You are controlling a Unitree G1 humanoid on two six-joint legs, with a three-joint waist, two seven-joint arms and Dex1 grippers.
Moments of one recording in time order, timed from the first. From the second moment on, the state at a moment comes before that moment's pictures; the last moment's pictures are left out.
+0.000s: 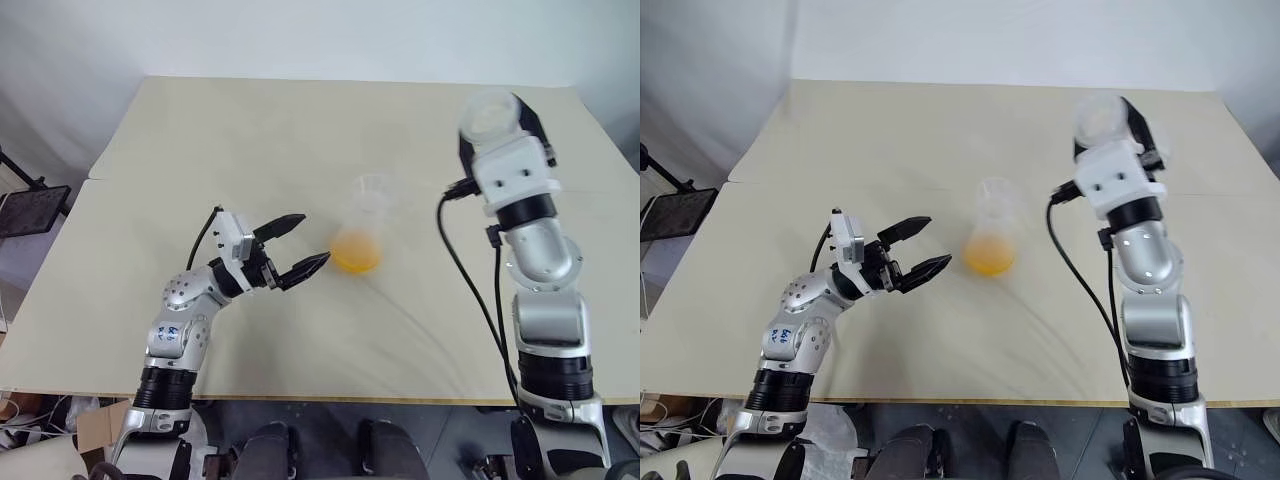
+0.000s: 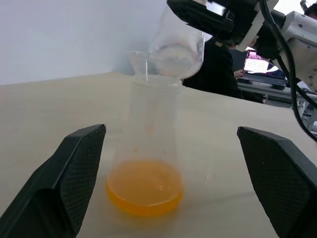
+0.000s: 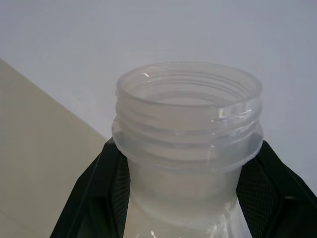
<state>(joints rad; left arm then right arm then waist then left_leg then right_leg) -0.41 0.32 0.03 0.02 -0.48 0.13 -0.88 -0.47 -0.38 -0.21 -0.27 -0.19 0.16 0.20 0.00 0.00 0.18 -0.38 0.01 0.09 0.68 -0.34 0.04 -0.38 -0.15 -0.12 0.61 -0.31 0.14</state>
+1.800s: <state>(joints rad) -0.45 0.38 0.05 0.09 -0.48 0.16 -0.92 -0.17 -0.51 -0.69 -0.17 0.50 0.08 0.31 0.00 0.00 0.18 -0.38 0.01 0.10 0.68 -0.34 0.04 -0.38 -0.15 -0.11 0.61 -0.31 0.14</state>
